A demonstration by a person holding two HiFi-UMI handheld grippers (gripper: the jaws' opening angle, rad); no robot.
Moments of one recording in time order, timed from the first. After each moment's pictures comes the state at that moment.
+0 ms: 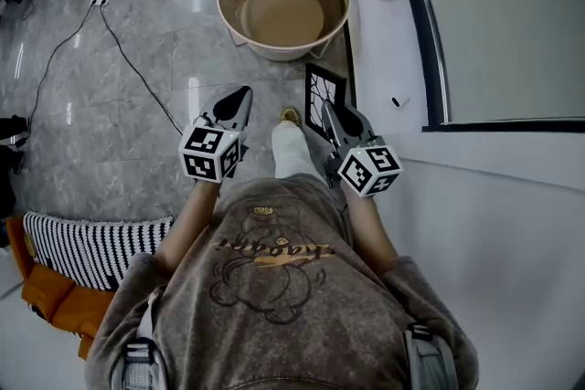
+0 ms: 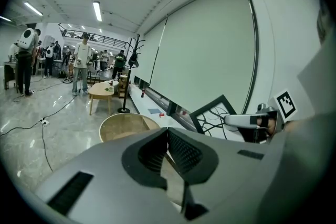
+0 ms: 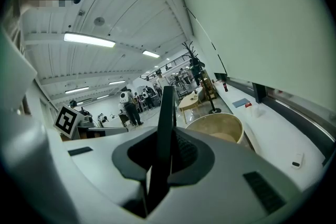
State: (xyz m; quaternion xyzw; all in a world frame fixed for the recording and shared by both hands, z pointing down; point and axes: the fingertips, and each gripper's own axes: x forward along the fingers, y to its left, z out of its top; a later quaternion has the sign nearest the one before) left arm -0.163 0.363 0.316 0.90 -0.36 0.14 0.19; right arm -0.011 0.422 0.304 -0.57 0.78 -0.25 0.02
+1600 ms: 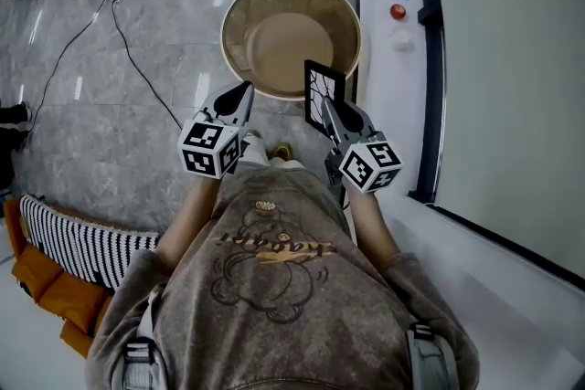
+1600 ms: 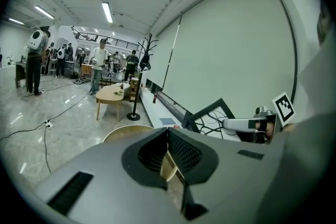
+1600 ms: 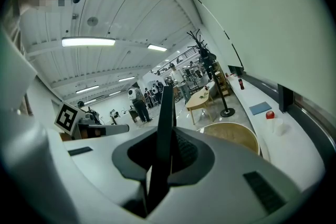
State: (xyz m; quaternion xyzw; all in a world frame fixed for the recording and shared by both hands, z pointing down) left arm -0.079 0.145 0.297 0.87 -0.42 0.12 0.20; right arm 0.077 0.180 0.295 -0.49 0.83 -0.26 0.00
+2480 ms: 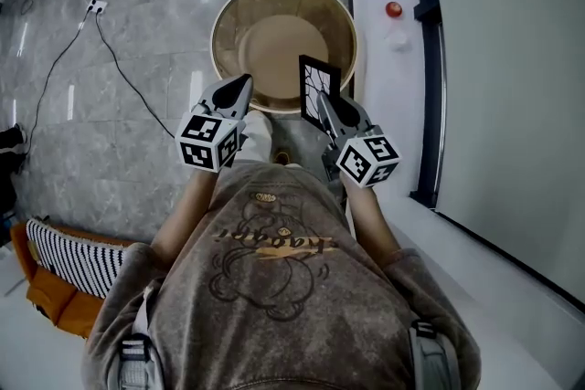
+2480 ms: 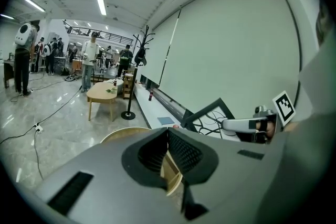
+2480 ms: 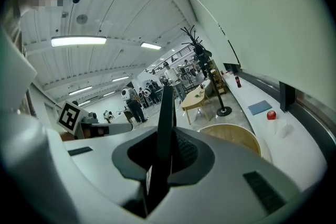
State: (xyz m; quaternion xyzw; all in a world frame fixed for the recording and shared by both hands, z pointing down) left arm -0.065 0.047 0.313 0.89 -0.38 0.14 0.21; right arm 0.077 0.095 0.311 -0.51 0.81 -0.28 0.00
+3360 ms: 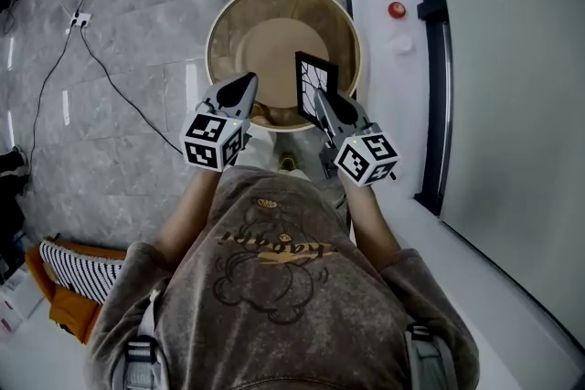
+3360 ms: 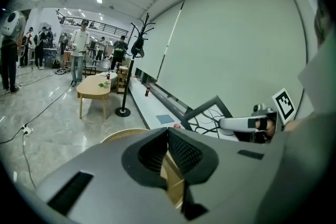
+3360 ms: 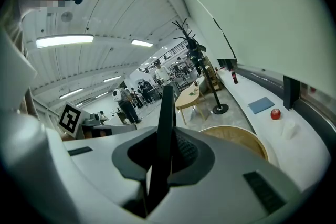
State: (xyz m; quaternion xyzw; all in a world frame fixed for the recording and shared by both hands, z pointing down) left arm -0.052 -0.114 0.342 0.89 -0.34 0.16 0.24; right arm 0.071 -0.063 0.331 -0.53 0.79 -0.31 -0.01
